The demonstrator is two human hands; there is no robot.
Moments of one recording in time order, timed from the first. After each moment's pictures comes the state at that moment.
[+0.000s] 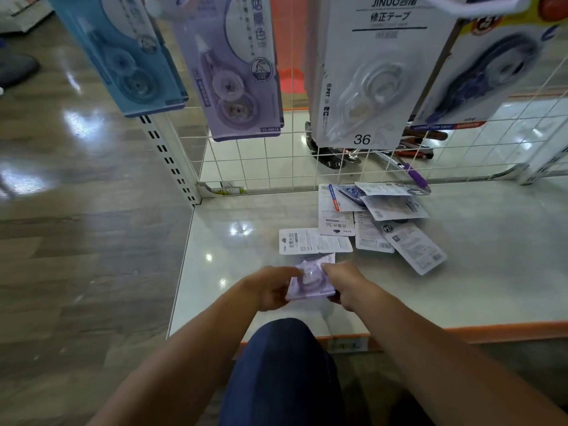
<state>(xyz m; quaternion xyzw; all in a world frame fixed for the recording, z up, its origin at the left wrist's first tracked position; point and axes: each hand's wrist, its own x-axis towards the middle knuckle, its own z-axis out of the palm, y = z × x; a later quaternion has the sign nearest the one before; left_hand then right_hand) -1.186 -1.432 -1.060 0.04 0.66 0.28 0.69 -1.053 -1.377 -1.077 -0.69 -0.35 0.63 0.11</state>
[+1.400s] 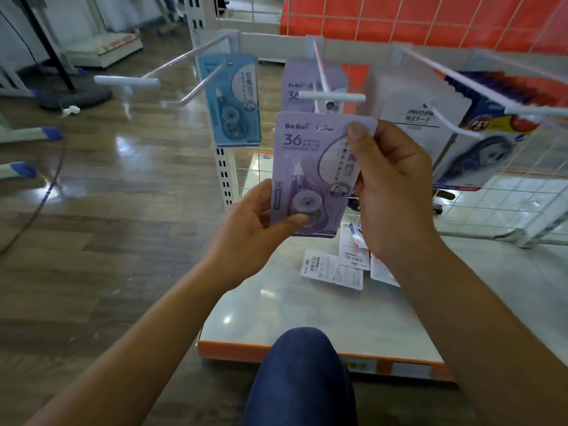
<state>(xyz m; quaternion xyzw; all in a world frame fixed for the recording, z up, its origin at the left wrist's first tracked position) -1.227 -1.531 -0.849 0.52 0.56 0.57 0.30 -1.099 -1.455 -0.796 -0.25 -0.58 0.55 0.55</state>
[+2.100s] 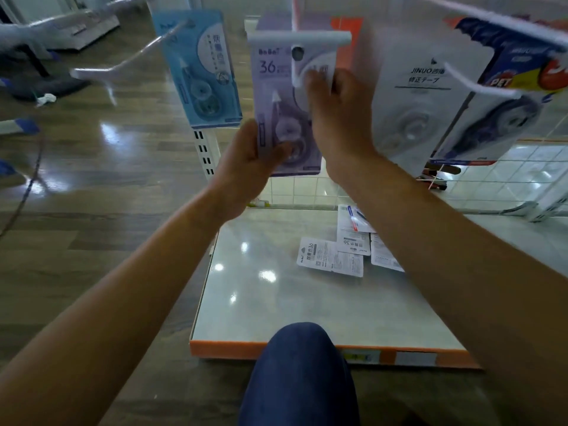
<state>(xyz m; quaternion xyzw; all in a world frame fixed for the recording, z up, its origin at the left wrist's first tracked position) -1.265 -1.431 -0.863 0.52 0.55 0.57 0.31 -1.160 -1.363 -0.813 -0.39 -0.65 0.38 0.53</state>
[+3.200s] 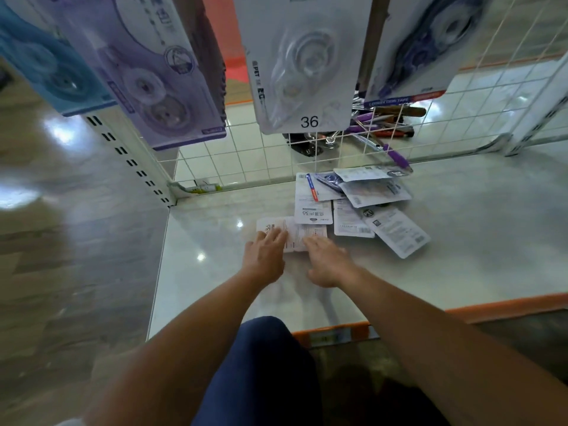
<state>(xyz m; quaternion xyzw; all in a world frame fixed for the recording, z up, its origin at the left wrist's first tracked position) -1.176 -1.381 -1.125 0.67 0.74 -0.05 0.12 -1.024 -1.349 -1.087 -0.48 -0.82 0.27 -0.16</state>
